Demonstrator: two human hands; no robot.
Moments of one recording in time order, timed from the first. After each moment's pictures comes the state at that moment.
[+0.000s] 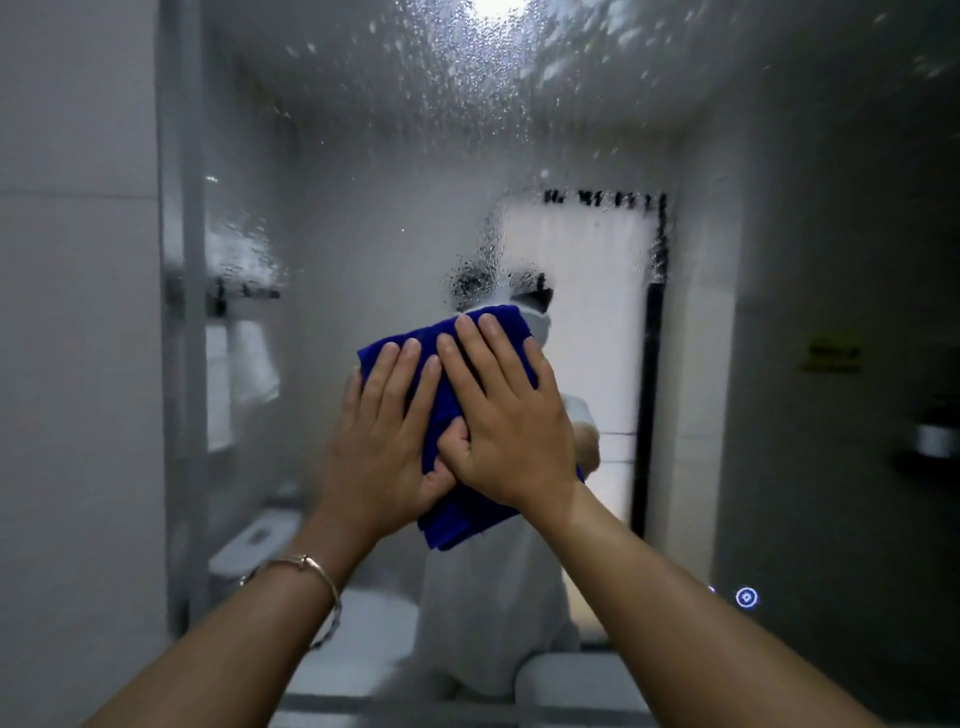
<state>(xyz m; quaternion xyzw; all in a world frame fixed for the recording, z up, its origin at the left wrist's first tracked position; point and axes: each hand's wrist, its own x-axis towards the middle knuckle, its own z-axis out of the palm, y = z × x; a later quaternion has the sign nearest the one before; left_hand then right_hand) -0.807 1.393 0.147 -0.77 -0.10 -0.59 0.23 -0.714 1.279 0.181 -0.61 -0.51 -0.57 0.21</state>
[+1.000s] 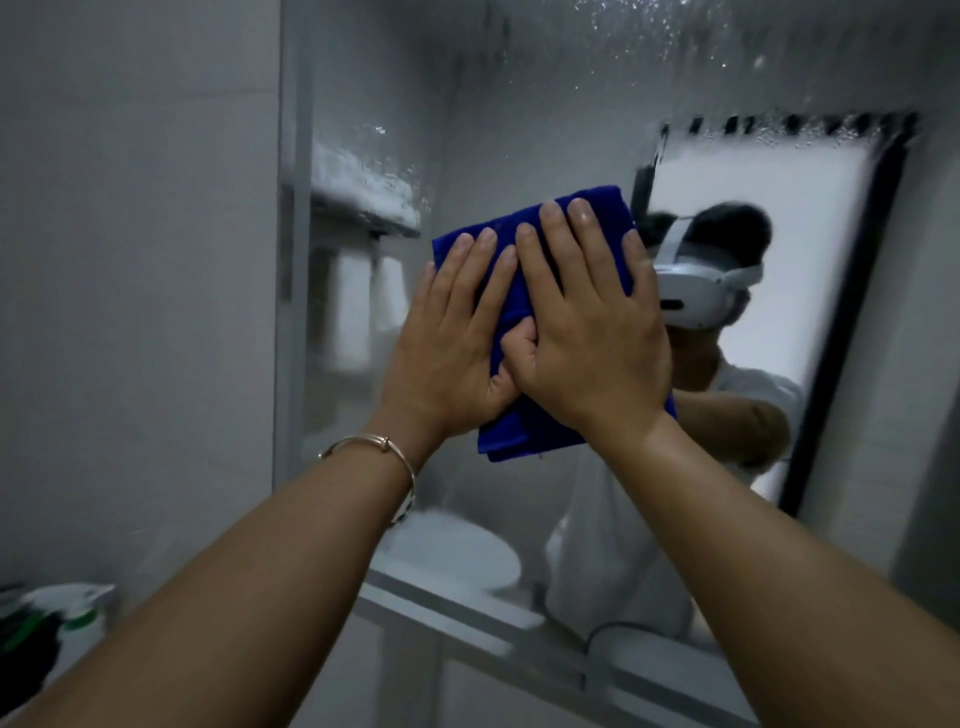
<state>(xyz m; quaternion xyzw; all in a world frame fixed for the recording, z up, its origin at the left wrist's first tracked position) -0.804 1.386 0.144 -0.77 -0.14 -0.58 0.23 -0.703 1.286 0.174 -0.56 -0.50 -0.62 0.23</state>
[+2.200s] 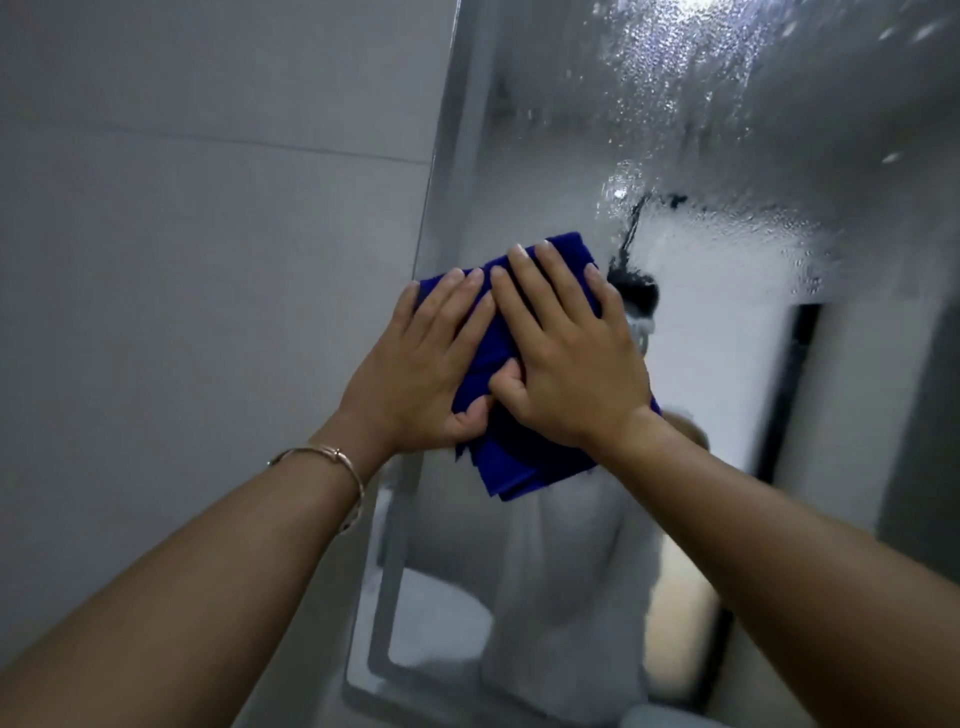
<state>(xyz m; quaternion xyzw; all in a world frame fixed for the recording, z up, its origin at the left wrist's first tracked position) -0.923 1.517 0.180 -0.78 -0.11 -0.52 0.33 -0.804 1.392 0.220 -0.55 -0.54 -0.62 0.12</state>
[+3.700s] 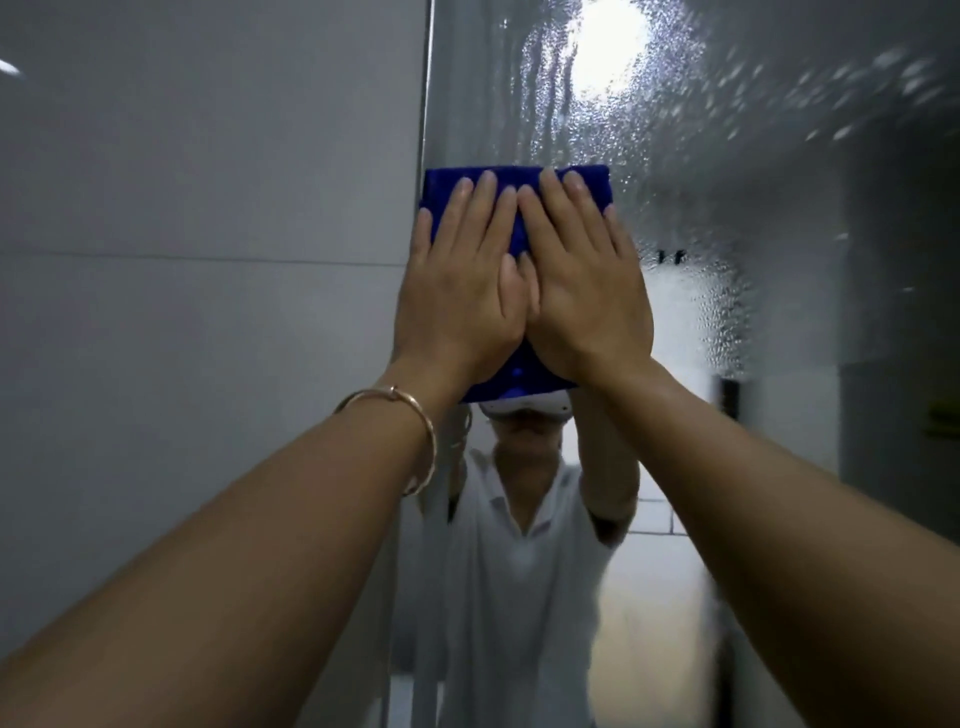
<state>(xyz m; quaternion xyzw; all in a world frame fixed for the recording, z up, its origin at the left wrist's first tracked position) -0.898 1.505 0.311 -0.72 -0.11 -0.66 0.18 -0.816 1.418 0.322 -0.60 -0.45 -0.61 0.27</state>
